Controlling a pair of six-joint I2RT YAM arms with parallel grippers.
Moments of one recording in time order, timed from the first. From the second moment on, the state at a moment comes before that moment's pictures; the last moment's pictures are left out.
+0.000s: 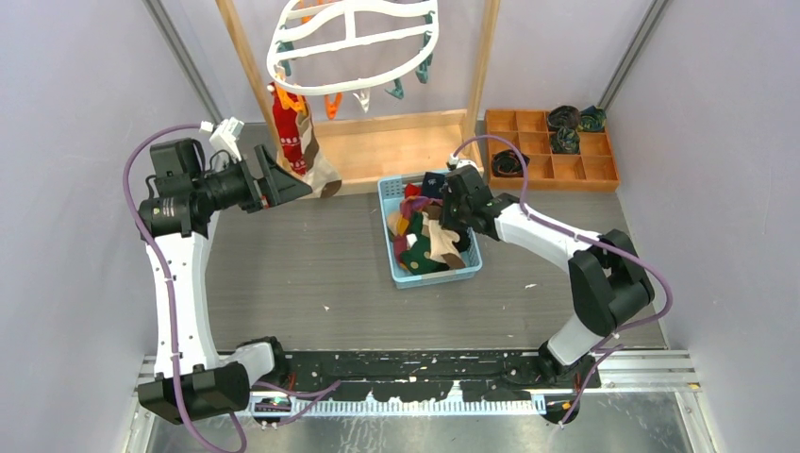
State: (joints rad) left arm 0.21 1.12 1.43 -0.96 0.92 -0.24; right arm 0.56 1.61 1.06 -0.27 0.07 0.48
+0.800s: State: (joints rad) left arm 0.22 1.13 1.41 -0.93 0.95 -0.26; right arm 0.57 1.29 0.97 -0.28 -0.03 0.69
